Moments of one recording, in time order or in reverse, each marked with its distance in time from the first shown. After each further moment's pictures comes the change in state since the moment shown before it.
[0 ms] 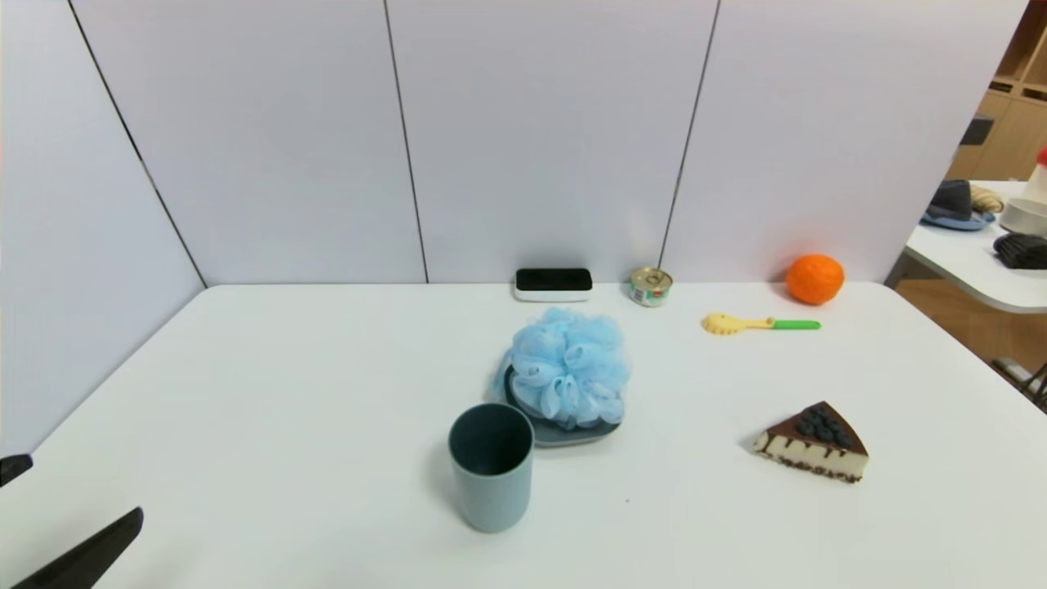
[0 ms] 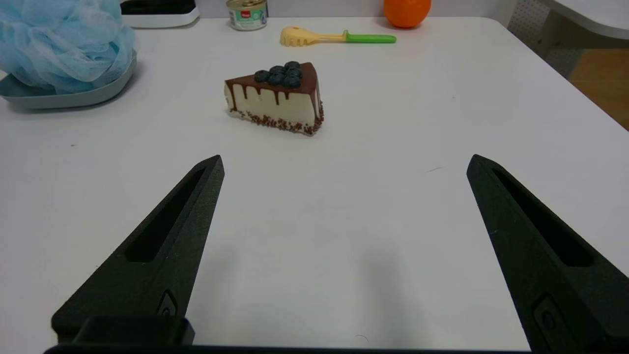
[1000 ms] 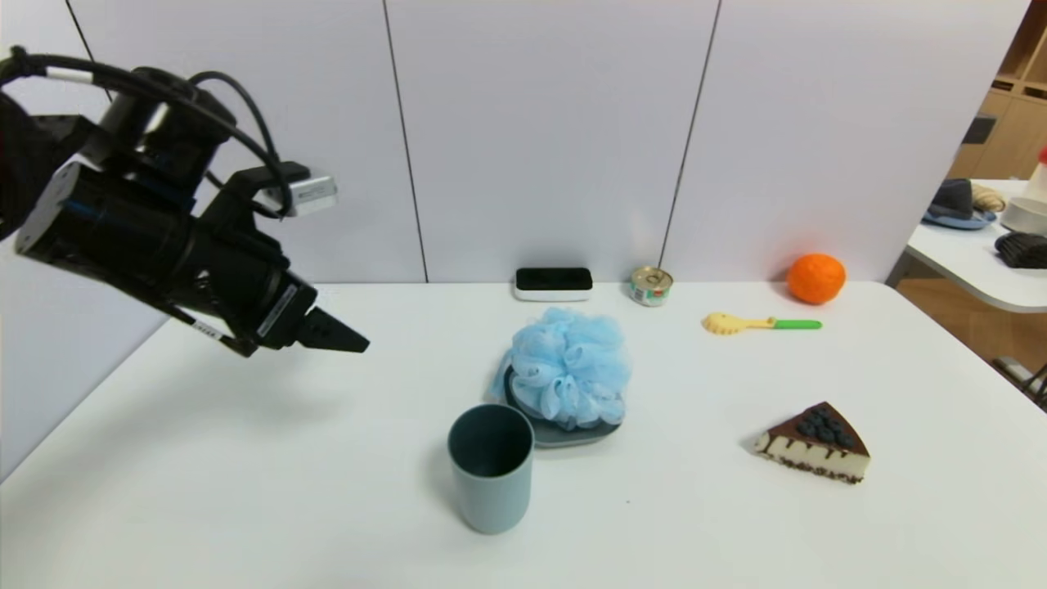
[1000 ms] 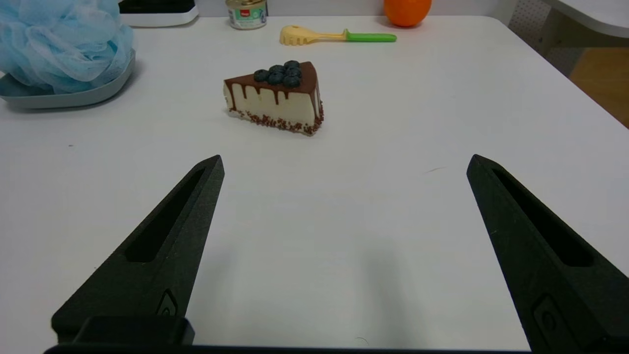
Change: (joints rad) left arm -0.250 1.067 -1.101 0.679 -0.014 0.227; right arm 0.000 0.000 0.000 0.000 0.000 0.000
